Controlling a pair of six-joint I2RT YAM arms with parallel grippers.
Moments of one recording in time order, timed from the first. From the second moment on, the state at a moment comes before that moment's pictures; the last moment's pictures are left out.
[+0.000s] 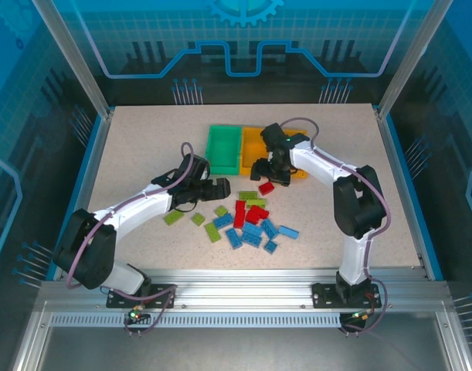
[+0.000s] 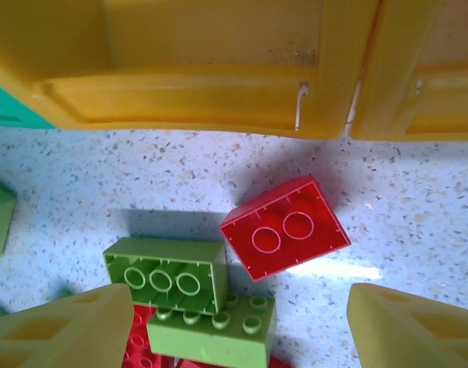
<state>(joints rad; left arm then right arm) -0.48 1.46 0.90 -0.38 0.06 -0.61 0.48 1.94 1.52 -0.87 -0.14 0.63</state>
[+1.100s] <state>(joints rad) -0.48 1.46 0.87 -0.36 0.06 -0.60 0.49 2.04 1.44 -0.76 -0.13 0.90</state>
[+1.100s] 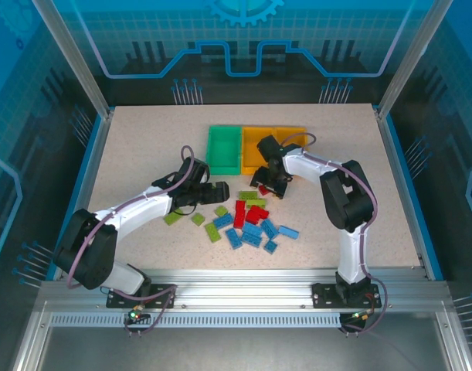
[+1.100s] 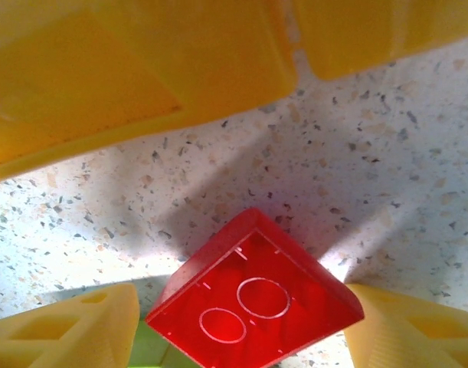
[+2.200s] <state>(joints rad) -0.48 1.46 0.86 -0.36 0.06 -0.61 0.49 1.95 1.34 -0.81 0.02 0.74</state>
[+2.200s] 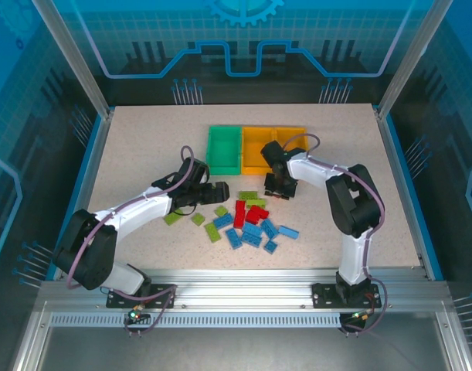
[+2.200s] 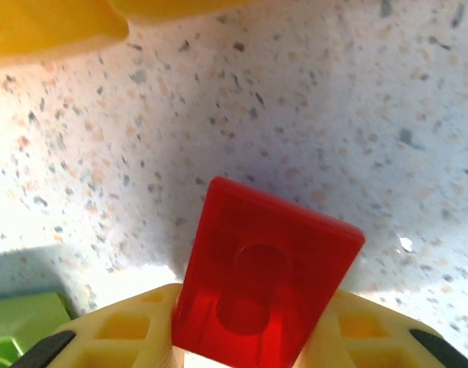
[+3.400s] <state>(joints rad) -0.51 1.46 0.90 -0.47 -0.04 -0.54 0.24 2.14 1.86 -0.97 -0.07 0.45</state>
